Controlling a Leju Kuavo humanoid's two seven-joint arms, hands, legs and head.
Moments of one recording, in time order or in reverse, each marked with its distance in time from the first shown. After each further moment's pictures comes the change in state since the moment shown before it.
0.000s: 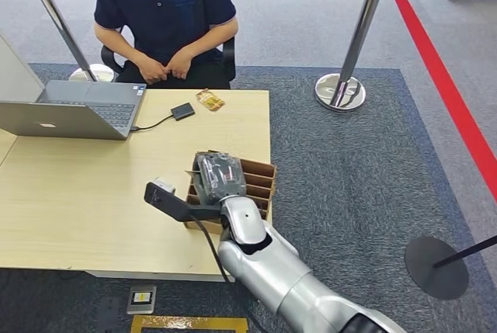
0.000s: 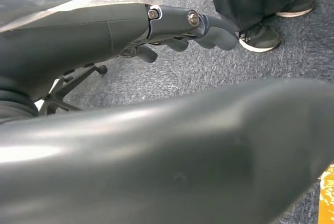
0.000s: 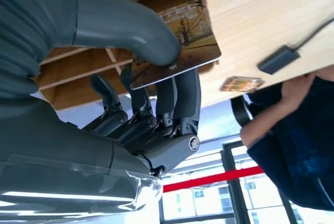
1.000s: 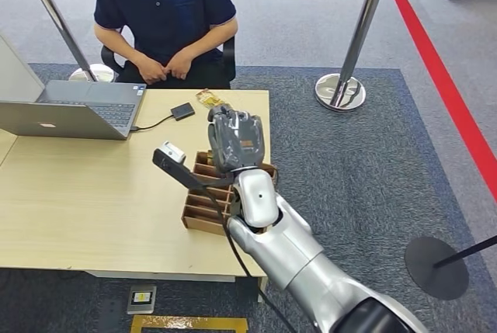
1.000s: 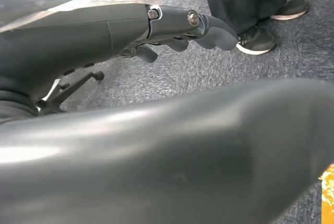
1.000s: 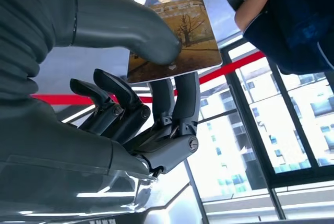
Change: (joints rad) left arm 0.010 0.001 0.002 0.005 -0.034 -0.003 -0.017; right arm -0.081 -0.032 -0.074 -0.072 0.272 -0.220 0.055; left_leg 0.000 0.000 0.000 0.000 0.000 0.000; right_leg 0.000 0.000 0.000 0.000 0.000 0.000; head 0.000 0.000
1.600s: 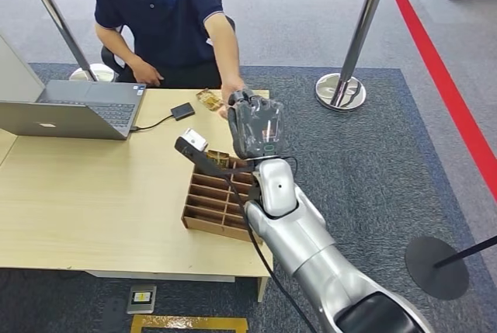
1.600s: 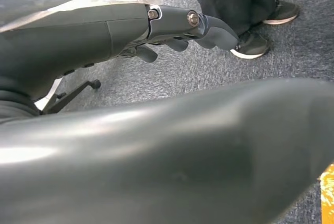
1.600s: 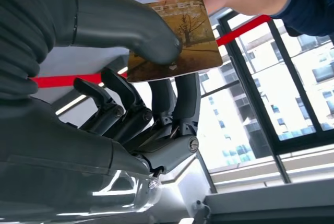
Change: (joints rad) left arm 0.000 0.002 -0.014 0.001 -0.031 0.000 0.003; right arm -0.011 0.000 -0.180 0.036 0.093 -0.109 -0.132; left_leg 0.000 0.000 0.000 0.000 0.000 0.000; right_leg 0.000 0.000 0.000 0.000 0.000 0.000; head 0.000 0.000
